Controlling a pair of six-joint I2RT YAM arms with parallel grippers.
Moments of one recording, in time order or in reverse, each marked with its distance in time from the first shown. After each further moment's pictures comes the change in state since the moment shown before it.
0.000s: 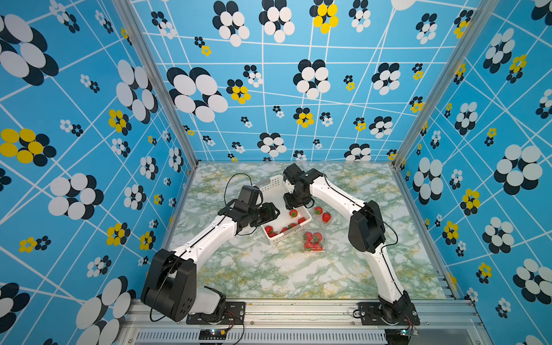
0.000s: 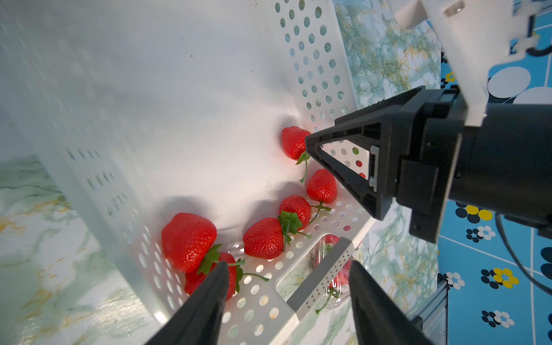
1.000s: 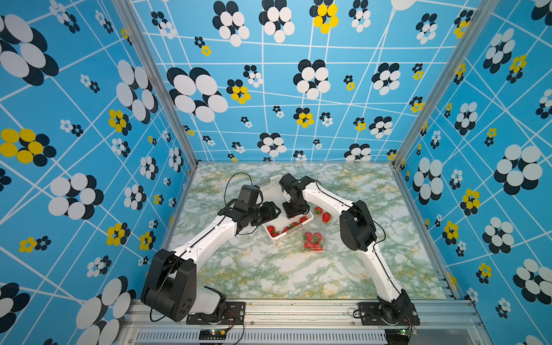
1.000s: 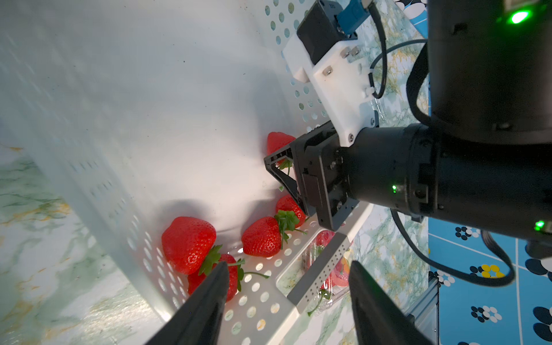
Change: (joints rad) left arm 0.000 0.000 0.000 0.028 0.019 -0.011; right arm 0.018 0.097 -0.002 -0.018 0.011 0.005
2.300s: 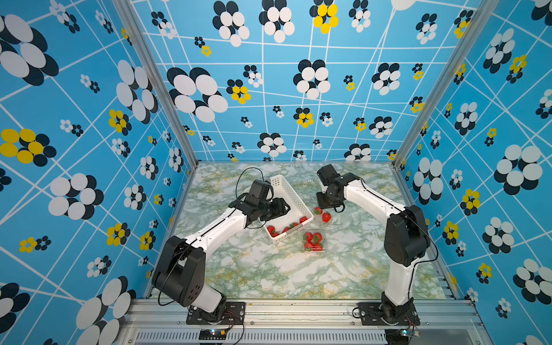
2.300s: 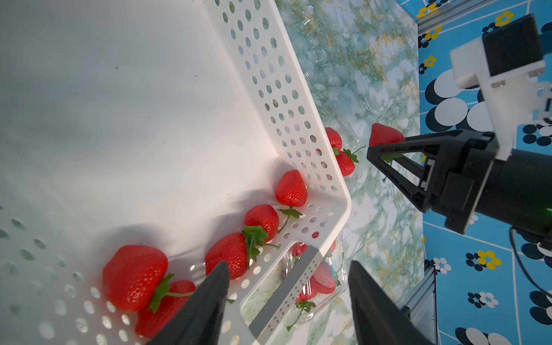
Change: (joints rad) left arm -0.078 0.117 0.127 -0.005 -0.001 0.001; right arm -0.213 -0.497 -0.561 0.217 0.126 0.046
